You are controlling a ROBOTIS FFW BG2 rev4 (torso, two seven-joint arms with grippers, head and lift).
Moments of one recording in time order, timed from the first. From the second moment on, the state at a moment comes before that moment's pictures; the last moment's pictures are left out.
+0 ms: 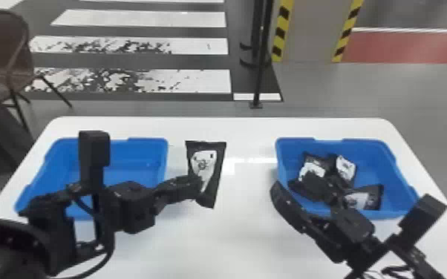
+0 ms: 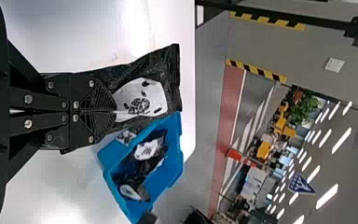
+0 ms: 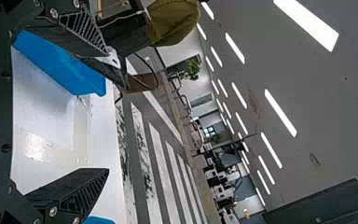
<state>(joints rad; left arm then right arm) 0.20 0.18 0.02 -2.27 0.33 1.03 -0.58 0.48 -0.08 -0.03 -2.08 -0.44 0.21 0.56</state>
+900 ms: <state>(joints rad) 0.17 0.19 -0.13 -2.28 0.43 1.04 -0.58 0.27 -0.11 0.04 -1.91 -0.61 0.32 0.56</state>
